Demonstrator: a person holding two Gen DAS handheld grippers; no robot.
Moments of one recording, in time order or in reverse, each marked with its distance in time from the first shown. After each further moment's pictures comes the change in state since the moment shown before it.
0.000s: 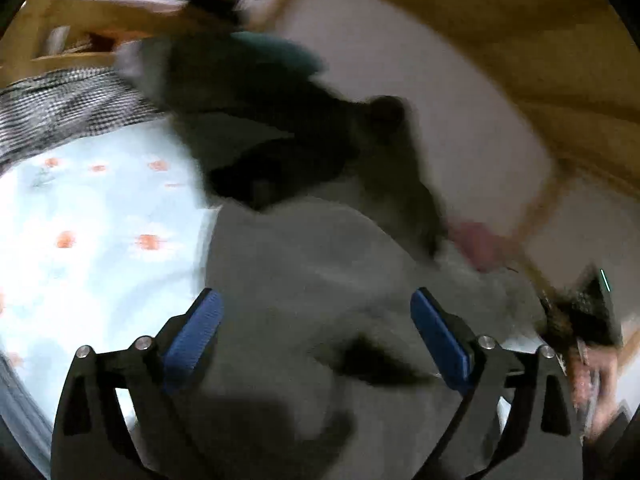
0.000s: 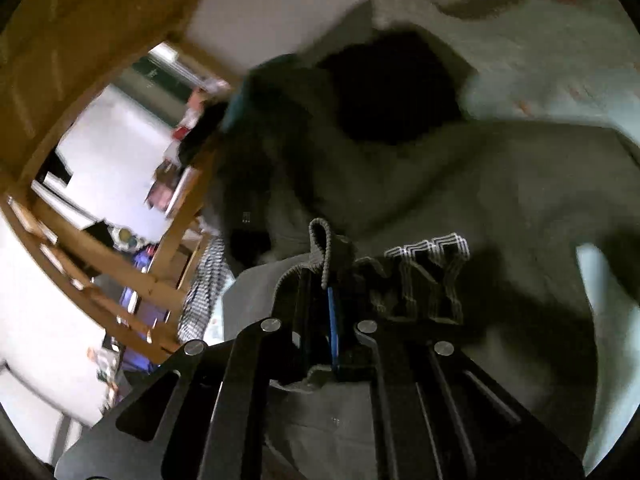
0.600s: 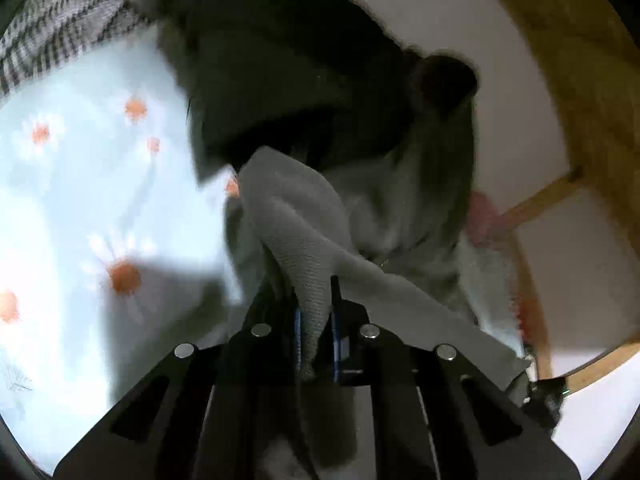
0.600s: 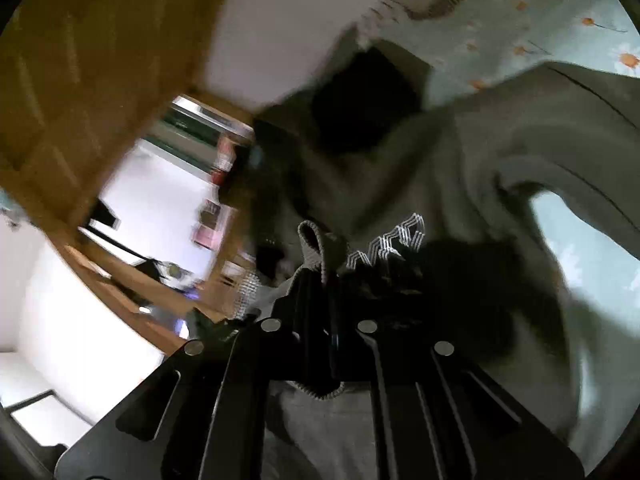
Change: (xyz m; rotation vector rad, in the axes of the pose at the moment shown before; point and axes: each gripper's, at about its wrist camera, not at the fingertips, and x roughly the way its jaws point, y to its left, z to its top) left arm 0.101 0.064 0.090 -0.127 0.336 -0.140; right arm -0.061 -0.084 -0.028 0.097 -0.144 0.249
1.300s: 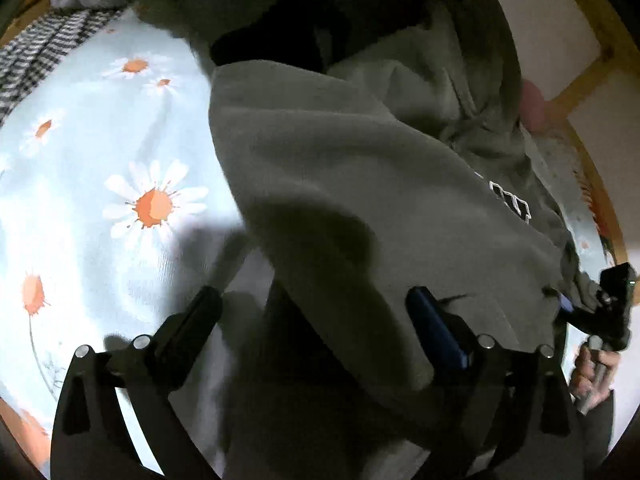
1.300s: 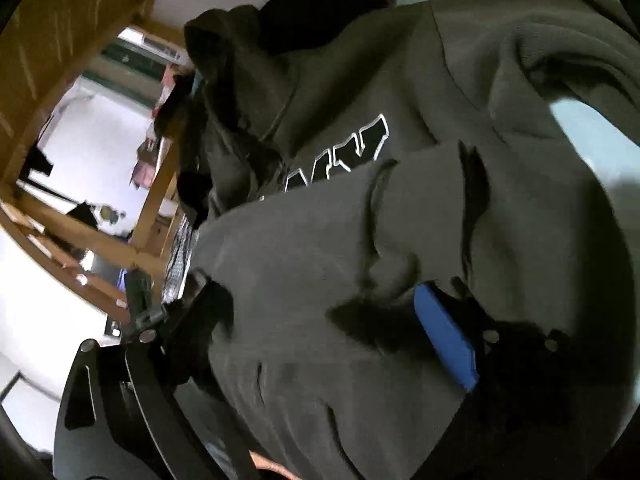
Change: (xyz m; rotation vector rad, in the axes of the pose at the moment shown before) left arm 0.046 0.020 -0.046 0.274 0.232 0.261; right arm 0.097 -0.027 -0.038 -0.034 0.262 -0.265
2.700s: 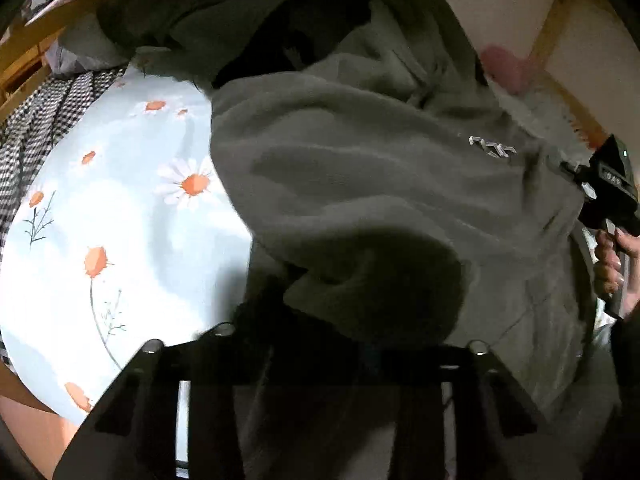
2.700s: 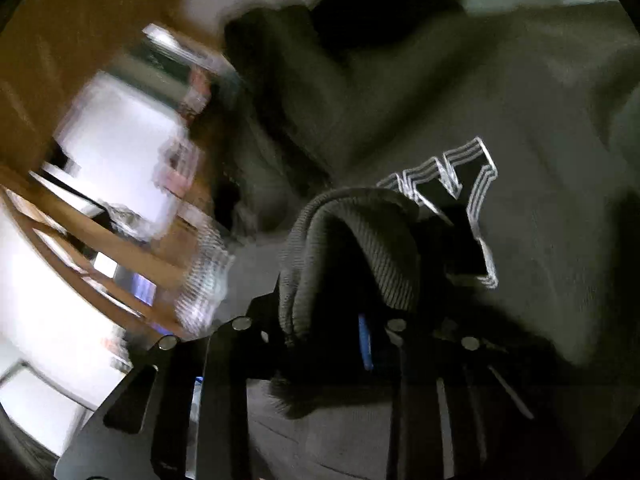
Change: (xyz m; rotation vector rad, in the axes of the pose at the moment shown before) left arm -0.048 -0.002 -0.062 0.225 -0.083 0.083; right arm 0.038 0.042 0.020 -0.034 -0.122 0.210
